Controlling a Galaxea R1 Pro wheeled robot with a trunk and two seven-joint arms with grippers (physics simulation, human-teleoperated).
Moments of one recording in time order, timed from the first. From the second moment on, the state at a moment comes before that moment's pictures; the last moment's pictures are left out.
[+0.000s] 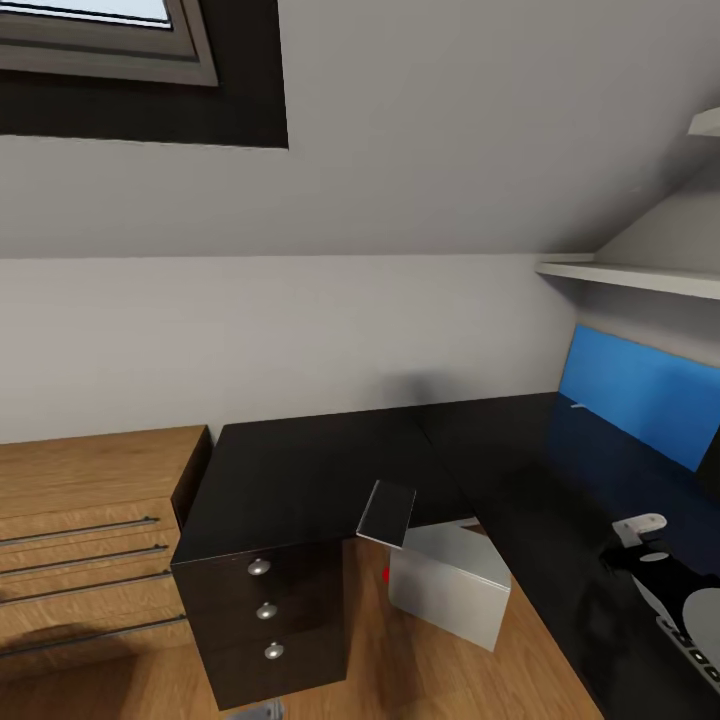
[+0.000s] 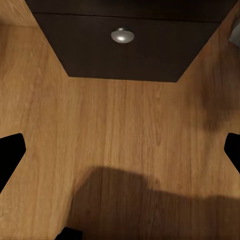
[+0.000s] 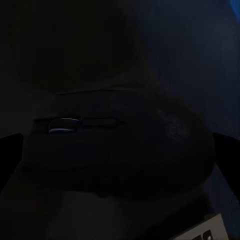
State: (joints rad) left arm -0.01 -0.13 -0.13 -0.88 0.21 0.16 0.36; right arm -0.88 -0.43 0.15 -0.02 0.18 0.02 -0.05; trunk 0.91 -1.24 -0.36
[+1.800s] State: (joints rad) left arm -0.01 -0.13 -0.12 -0.87 0.22 0.16 0.36; right arm -0.88 -0.42 0.16 0.00 0.18 0.03 -0.06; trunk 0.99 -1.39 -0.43
